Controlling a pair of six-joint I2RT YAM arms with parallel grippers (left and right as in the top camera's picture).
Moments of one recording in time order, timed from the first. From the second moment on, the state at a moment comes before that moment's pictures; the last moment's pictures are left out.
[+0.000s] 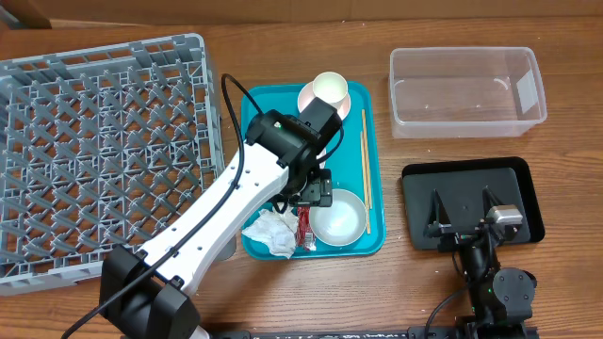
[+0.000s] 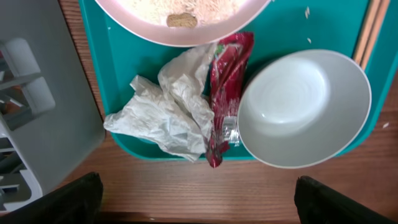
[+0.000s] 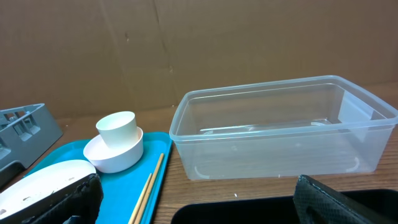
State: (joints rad) left arm -0.64 1.71 1.54 -1.37 -0.03 -0.67; right arm 0.07 0.01 0.02 -0.04 -0.03 0.17
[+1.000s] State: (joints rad) left arm -0.50 1.72 1.55 -1.34 0.10 -0.59; right arm 0.07 0.01 0.02 -0.04 -0.03 0.17
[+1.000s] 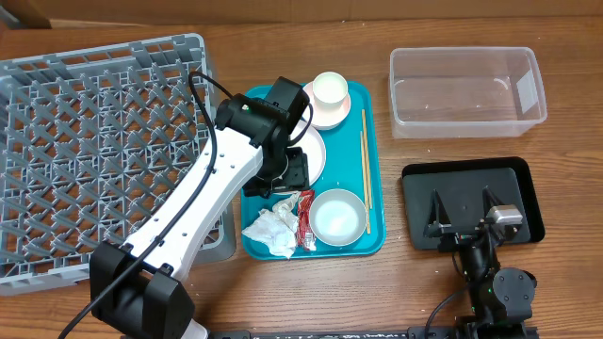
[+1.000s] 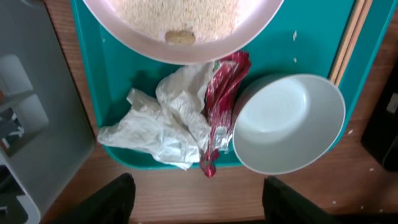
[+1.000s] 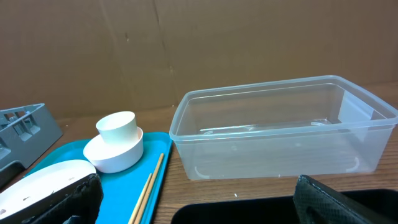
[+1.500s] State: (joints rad) left arm -0.51 1.72 1.55 -1.15 -0.11 -0.64; right arm 0.07 0.01 0.02 -0.04 -0.03 0.17
